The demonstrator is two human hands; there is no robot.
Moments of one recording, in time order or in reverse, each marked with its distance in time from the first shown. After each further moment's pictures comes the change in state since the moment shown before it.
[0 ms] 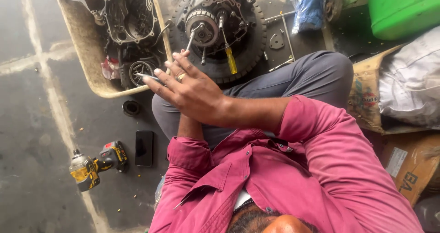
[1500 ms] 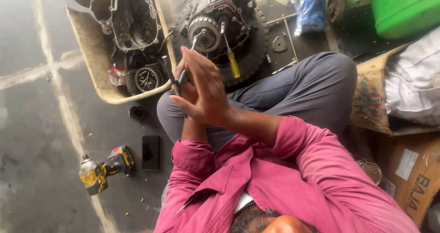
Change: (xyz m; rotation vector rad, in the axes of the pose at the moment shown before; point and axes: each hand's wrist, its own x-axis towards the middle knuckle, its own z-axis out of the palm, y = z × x) left_hand -0.010 -0.061 -0.003 0.122 -0.097 -0.024; right_hand -0.024 -0.001 0.009 0.462 0.447 0.238
